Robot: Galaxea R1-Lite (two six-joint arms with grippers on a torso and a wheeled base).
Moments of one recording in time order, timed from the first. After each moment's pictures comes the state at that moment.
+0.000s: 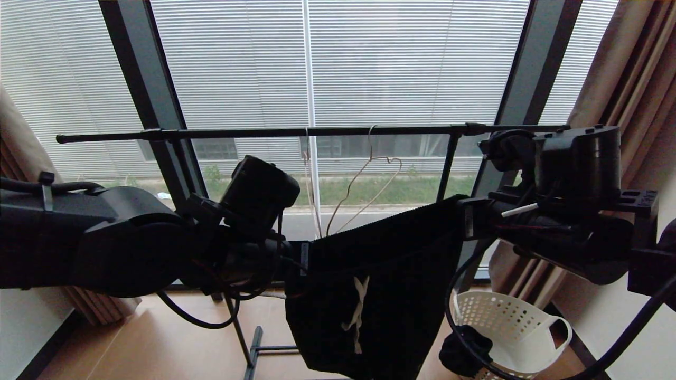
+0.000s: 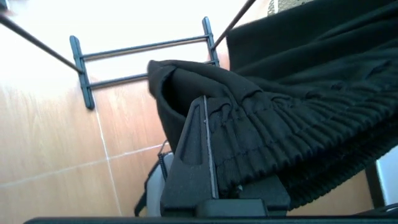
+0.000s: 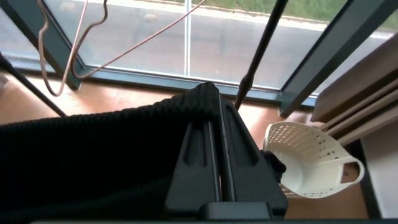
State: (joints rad) left arm -0.66 1.79 -1.16 0.18 0.17 -0.44; right arm 0.58 1.63 -0.95 -0.26 -0.45 0.17
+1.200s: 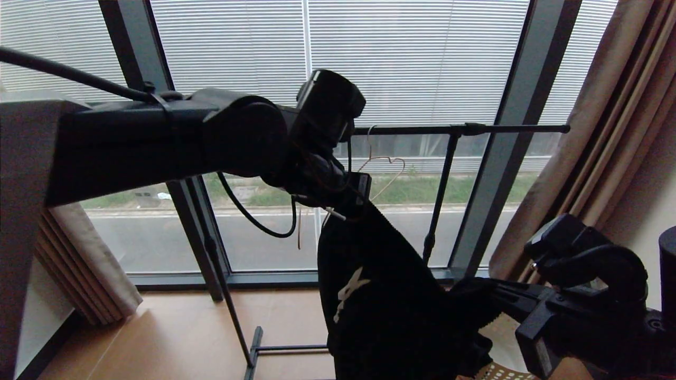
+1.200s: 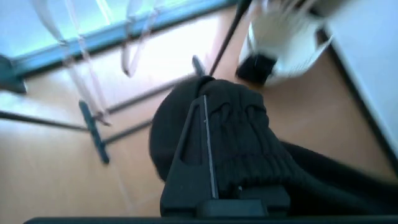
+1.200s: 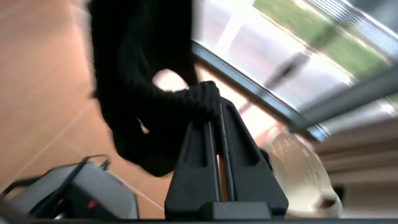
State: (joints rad) left arm -0.70 2.12 -1.98 0.59 0.16 -0.25; right arm 0.83 1.31 -0.59 -0.20 -0.34 -0.05
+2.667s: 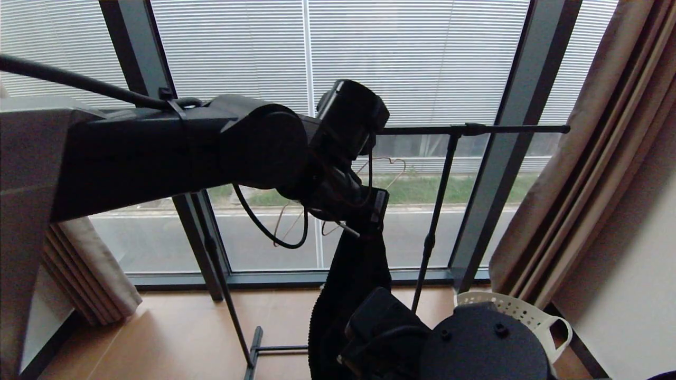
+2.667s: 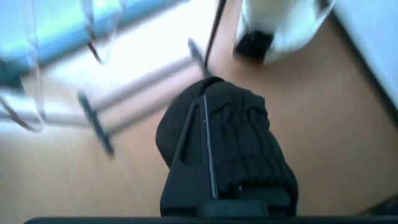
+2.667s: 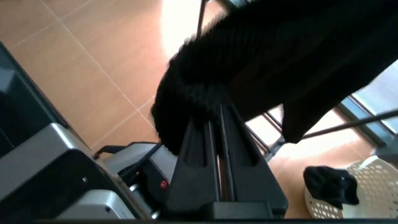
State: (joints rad) left arm -0.76 2.11 -1.97 0.60 0.16 -0.21; right arm 1.20 1.69 -0.80 -0.22 -0.36 0.21
